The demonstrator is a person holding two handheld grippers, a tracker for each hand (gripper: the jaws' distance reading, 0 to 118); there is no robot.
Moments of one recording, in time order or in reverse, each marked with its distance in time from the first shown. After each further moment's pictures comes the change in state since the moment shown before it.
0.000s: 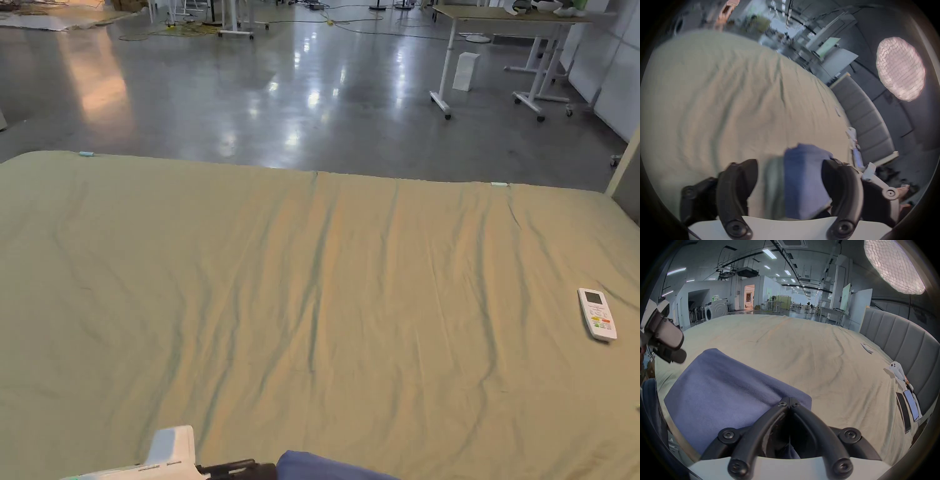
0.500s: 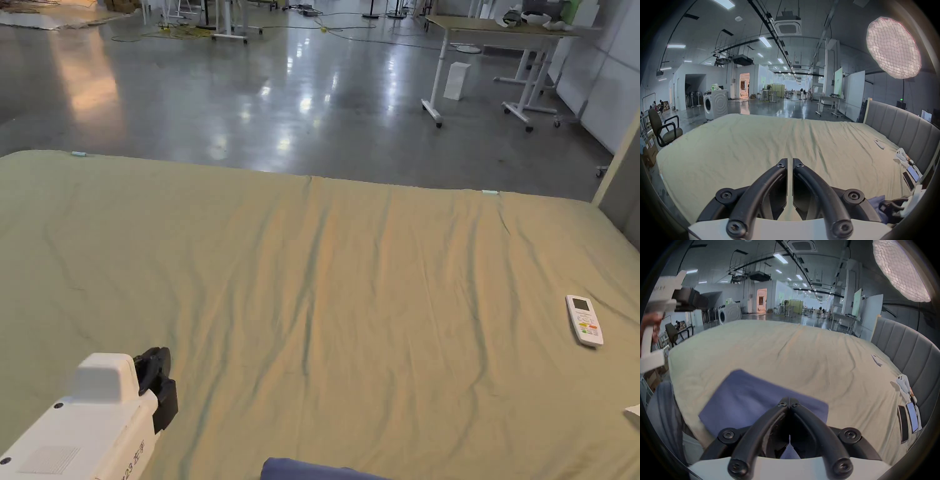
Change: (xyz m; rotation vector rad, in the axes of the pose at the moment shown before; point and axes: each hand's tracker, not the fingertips) left arm 0.050 0.022 0.062 0.646 0.576 -0.403; right arm -0.020 0.024 0.027 0.034 0.114 0.047
